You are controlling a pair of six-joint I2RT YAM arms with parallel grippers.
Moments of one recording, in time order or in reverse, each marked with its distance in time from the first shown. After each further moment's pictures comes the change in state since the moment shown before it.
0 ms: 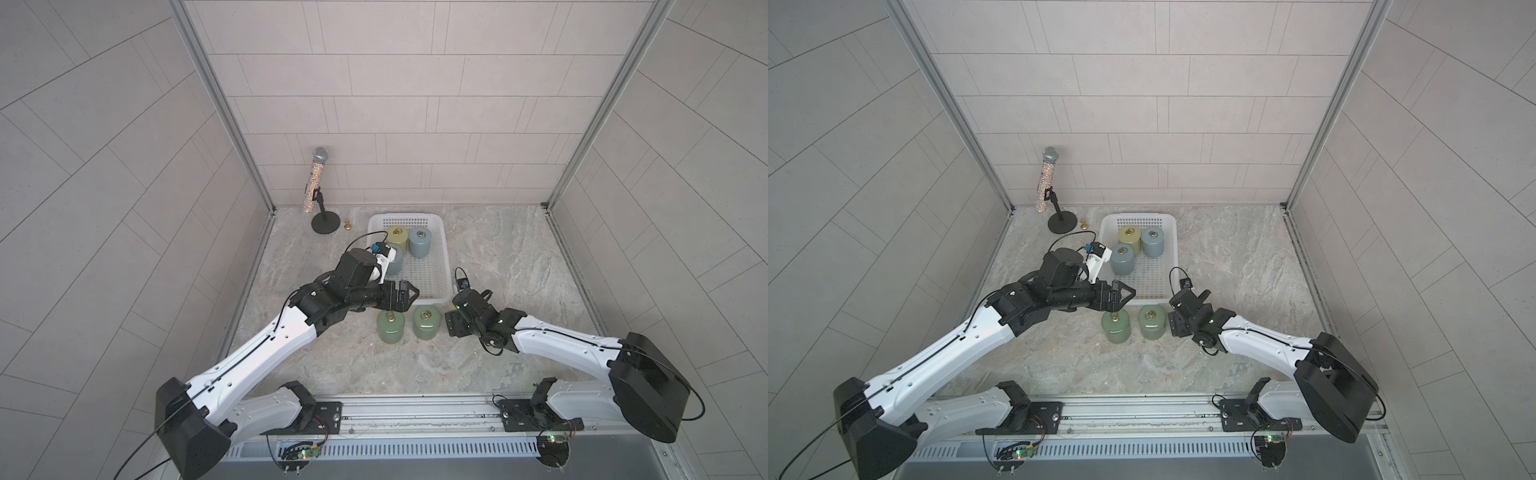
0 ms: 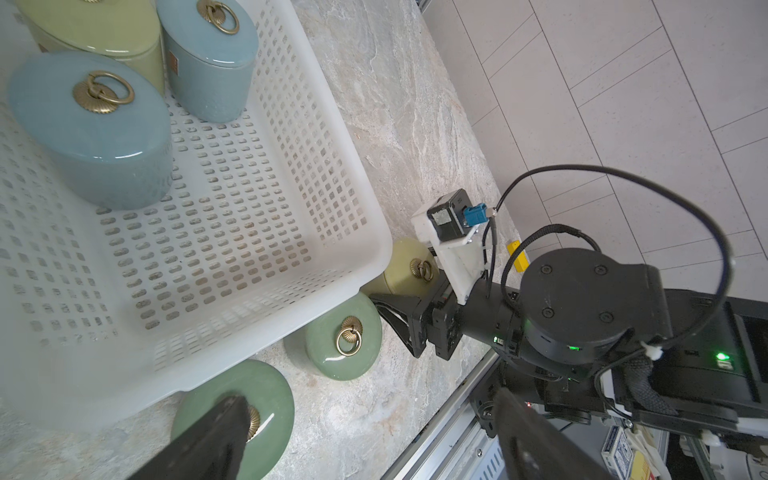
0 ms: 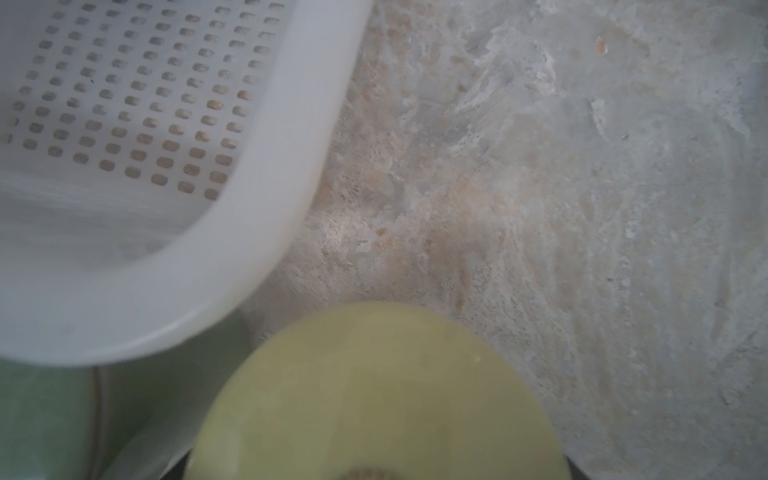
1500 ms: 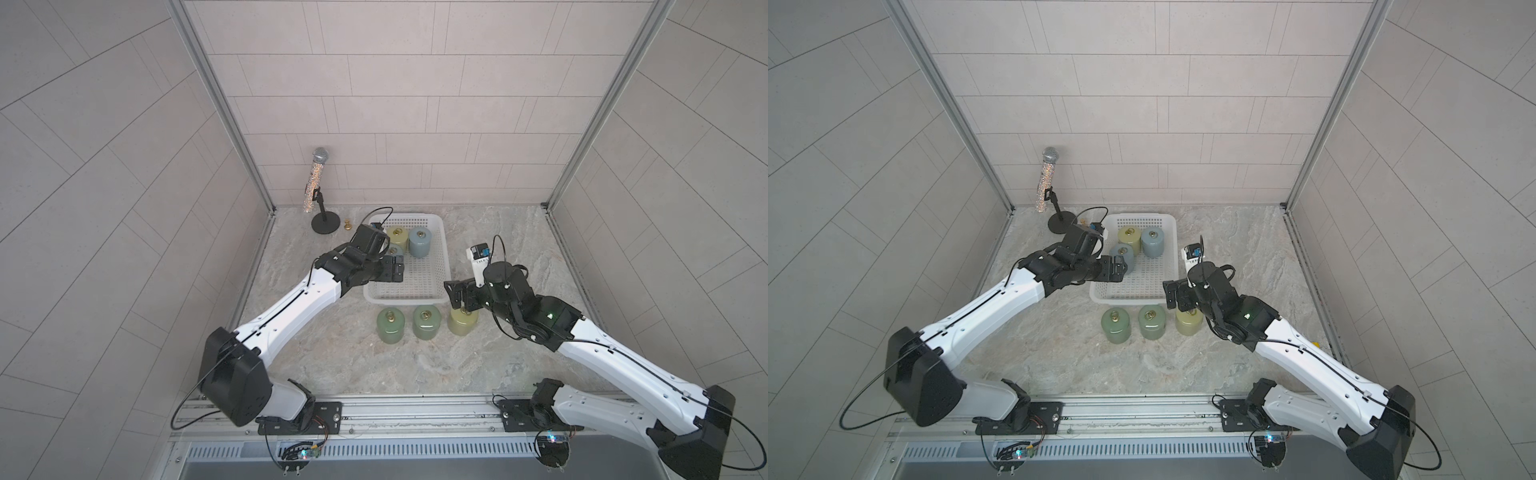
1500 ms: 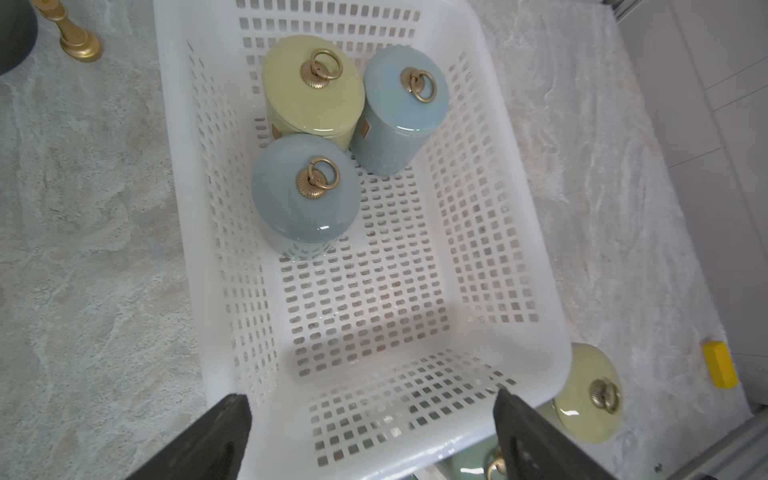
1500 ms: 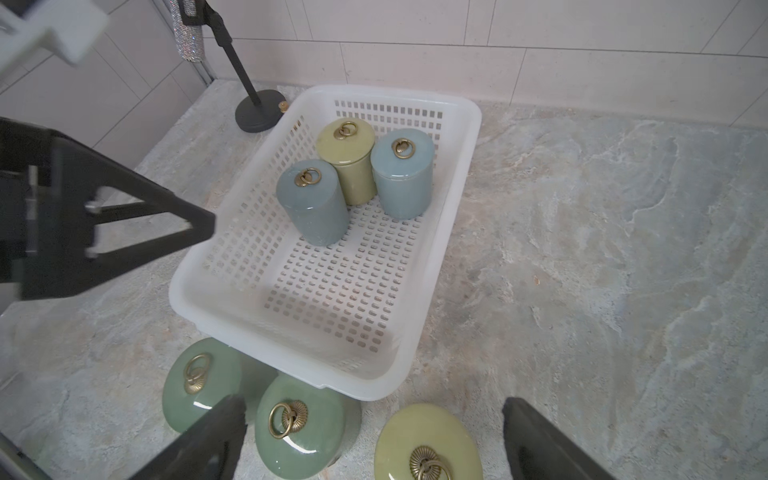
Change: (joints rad) left arm 0.127 0.350 0.220 -0.081 -0.286 0.100; right arm -0.006 -0.290 0.326 -0.207 -0.053 -0.099
